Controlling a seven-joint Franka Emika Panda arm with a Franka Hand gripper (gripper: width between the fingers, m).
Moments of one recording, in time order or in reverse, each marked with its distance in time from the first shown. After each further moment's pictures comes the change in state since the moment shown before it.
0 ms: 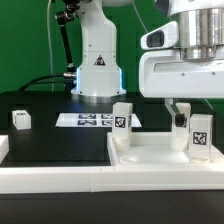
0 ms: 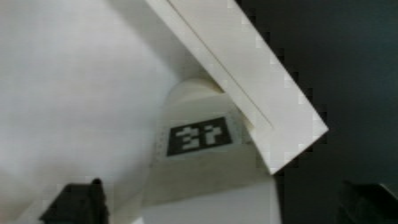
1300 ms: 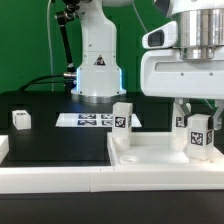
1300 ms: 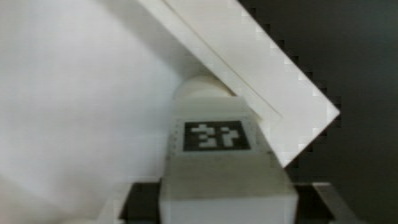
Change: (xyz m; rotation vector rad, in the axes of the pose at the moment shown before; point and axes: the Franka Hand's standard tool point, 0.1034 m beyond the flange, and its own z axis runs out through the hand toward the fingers) arm 0.000 0.003 0.001 -0.012 0.008 0.328
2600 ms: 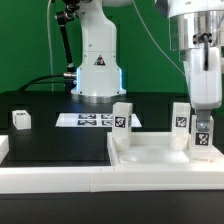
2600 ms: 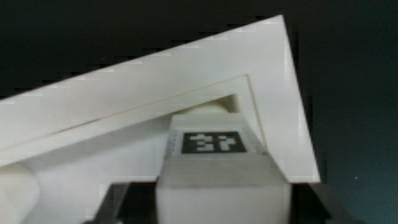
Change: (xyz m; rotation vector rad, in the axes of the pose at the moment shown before) arm -0.003 -0.001 0.001 0.010 -0.044 0.963
